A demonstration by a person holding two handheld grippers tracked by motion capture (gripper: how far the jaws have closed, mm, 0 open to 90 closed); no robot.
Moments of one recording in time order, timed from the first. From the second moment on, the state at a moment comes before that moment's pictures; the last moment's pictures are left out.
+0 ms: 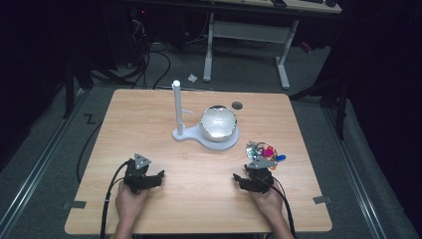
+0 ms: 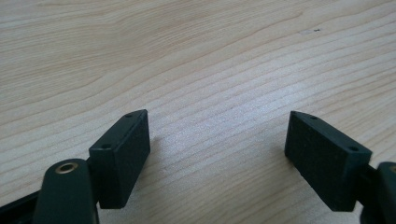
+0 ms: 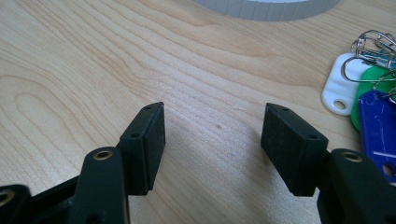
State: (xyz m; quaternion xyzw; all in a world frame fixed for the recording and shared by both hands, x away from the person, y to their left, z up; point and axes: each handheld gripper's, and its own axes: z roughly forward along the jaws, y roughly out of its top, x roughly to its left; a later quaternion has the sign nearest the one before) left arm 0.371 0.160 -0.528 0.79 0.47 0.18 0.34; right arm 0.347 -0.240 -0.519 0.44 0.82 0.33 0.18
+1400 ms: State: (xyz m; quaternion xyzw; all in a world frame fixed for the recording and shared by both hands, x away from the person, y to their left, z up) left arm 0.371 0.160 -0.528 0.79 0.47 0.18 0.34; right arm 0.347 -0.238 -0.519 0.45 0.81 0.33 0.18
